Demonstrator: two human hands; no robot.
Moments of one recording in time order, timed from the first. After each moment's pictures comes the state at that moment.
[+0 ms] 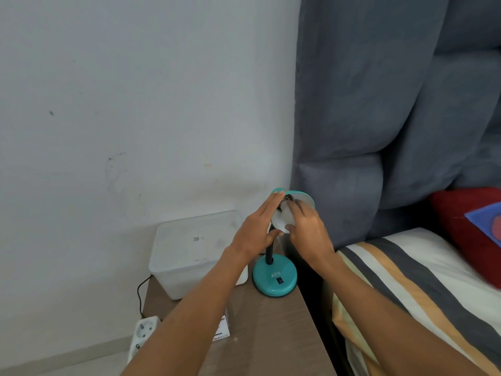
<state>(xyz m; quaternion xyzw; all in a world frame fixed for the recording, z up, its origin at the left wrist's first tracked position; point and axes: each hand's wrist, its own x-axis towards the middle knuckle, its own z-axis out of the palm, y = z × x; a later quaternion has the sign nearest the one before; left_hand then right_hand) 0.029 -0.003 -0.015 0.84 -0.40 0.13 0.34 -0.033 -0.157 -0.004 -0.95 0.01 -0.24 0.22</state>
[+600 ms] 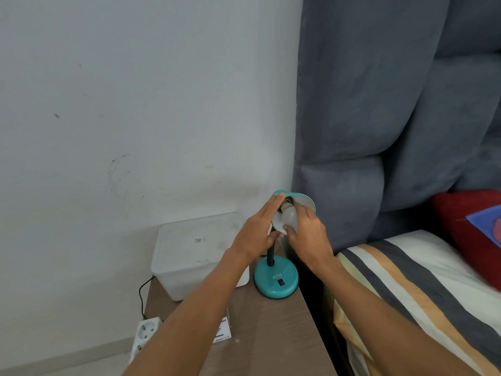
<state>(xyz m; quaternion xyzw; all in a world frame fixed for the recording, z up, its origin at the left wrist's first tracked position) 0.028 -0.001 -0.016 0.84 -0.39 0.12 0.34 -0.035 -0.150 -0.004 -0.93 0.05 -0.23 0.26</state>
